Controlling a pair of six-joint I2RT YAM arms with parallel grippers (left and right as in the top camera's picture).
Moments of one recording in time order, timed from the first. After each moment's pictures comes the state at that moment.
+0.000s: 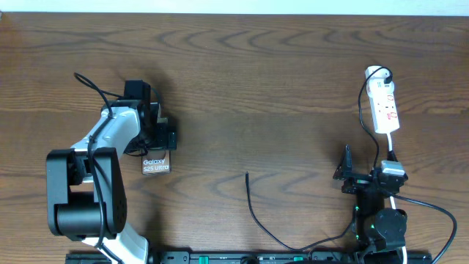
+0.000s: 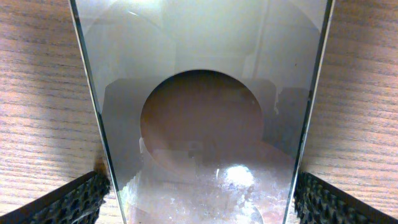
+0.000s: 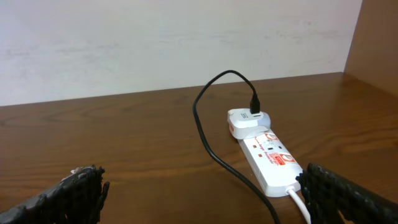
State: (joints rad) left arm 0.03 1.82 1.04 -0.73 0.03 -0.04; right arm 0.14 0.01 0.01 -0.04 0.26 0.09
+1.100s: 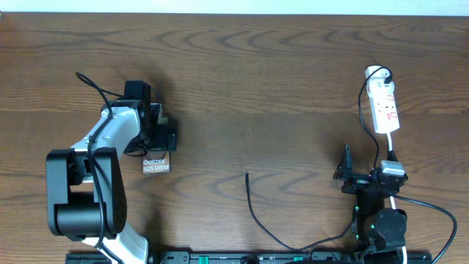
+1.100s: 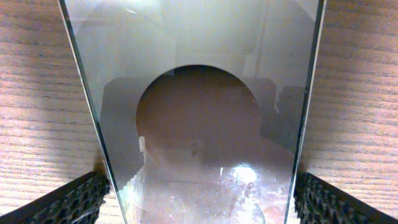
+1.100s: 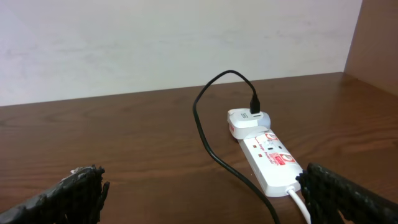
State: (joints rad) left arm 0.02 1.82 1.04 -0.73 0.03 -0.01; right arm 0.14 0.01 0.01 -0.04 0.26 0.09
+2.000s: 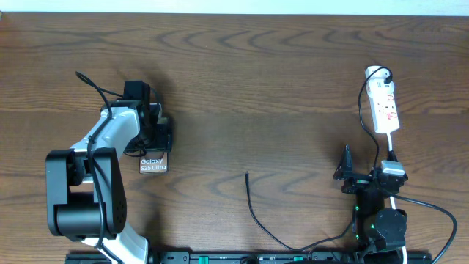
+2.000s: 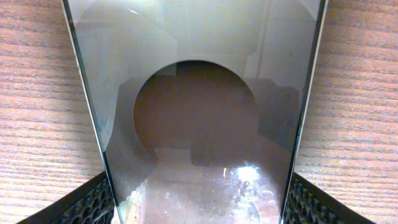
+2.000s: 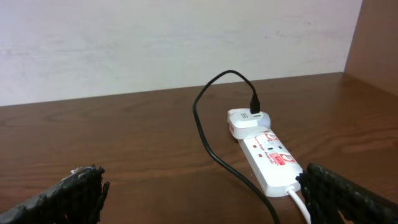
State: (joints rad) left arm 0.03 1.81 1.04 -0.73 0.02 0.01; right arm 0.14 0.01 0.01 -0.05 0.26 0.09
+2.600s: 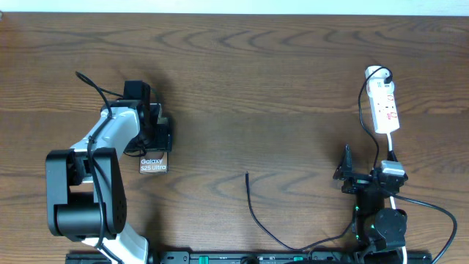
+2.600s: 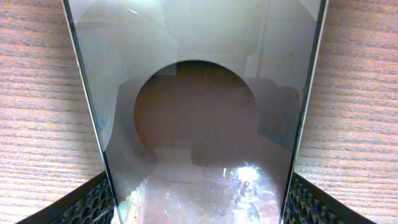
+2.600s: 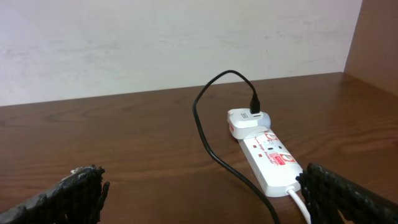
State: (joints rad) left arm 0.03 1.81 1.04 -0.73 0.02 0.01; right arm 0.14 0.01 0.01 -0.05 0.26 0.09
